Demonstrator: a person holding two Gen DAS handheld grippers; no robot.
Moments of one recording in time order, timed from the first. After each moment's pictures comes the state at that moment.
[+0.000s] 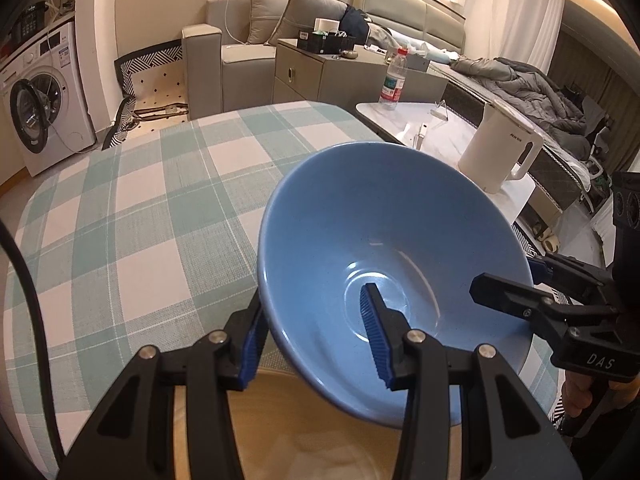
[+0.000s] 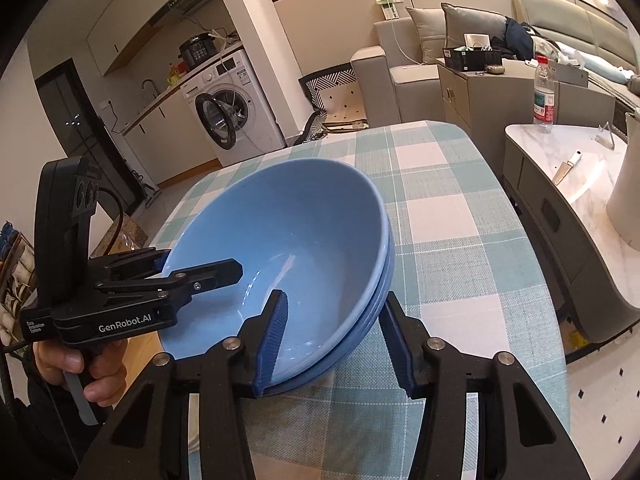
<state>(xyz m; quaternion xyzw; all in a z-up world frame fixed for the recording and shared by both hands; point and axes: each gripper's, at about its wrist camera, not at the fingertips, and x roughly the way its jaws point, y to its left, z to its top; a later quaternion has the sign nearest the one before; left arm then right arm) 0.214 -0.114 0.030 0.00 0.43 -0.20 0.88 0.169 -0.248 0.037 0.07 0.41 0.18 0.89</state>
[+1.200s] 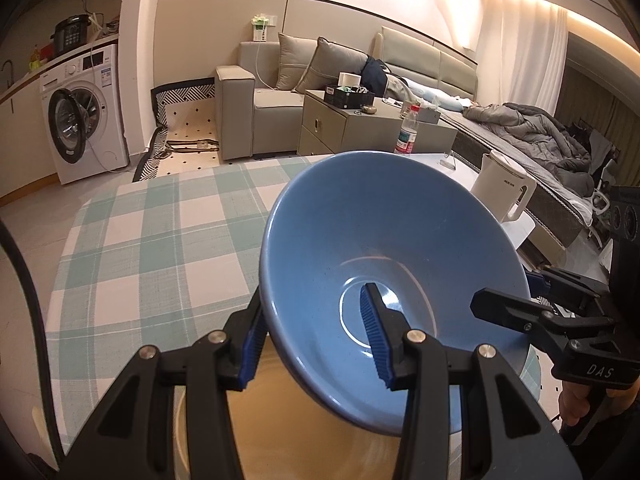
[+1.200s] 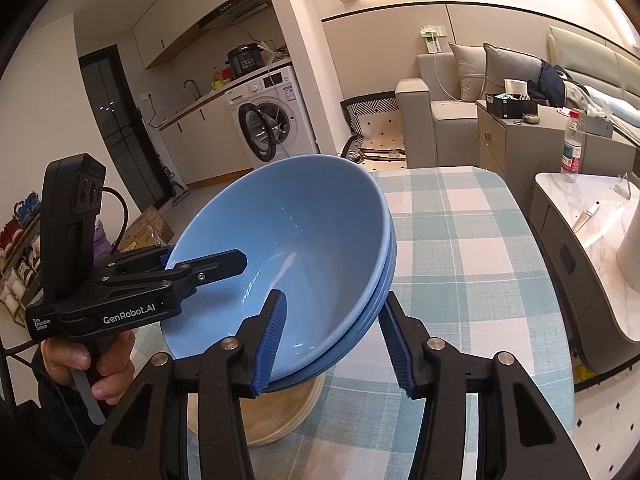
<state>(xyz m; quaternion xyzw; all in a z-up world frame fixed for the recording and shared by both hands) 0.141 -0.056 0.083 -0.03 0.36 -0.16 0.92 0.111 -0.197 0.093 0.04 0.36 0.23 0.90</state>
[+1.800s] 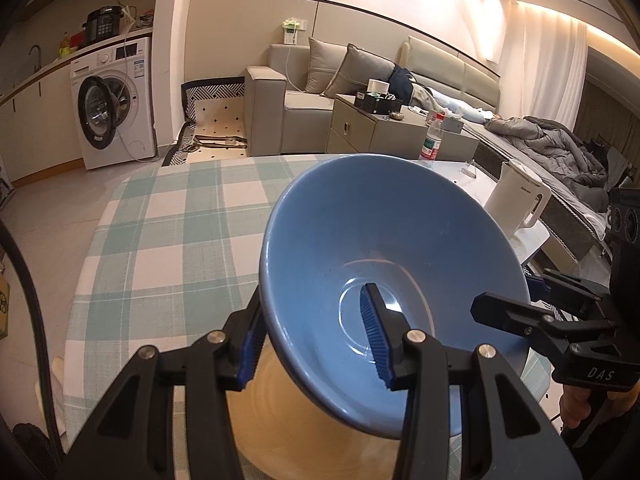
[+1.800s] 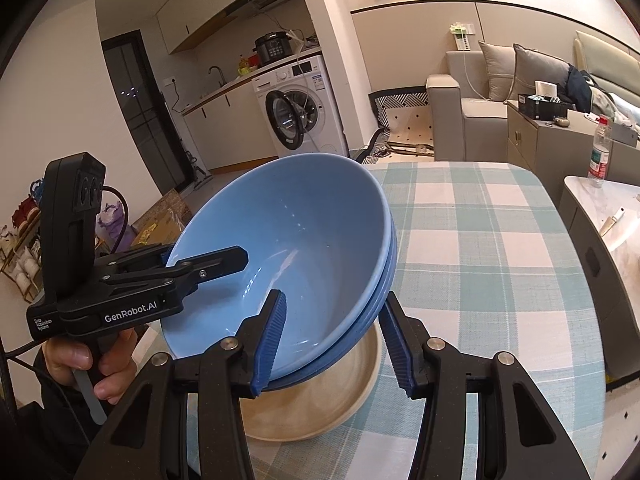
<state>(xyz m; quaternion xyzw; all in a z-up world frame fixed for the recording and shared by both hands) 0.104 -0.014 0.073 -0.05 0.35 -0.11 0.93 0.089 -0.150 0.085 0.03 0.37 0.28 0.89</state>
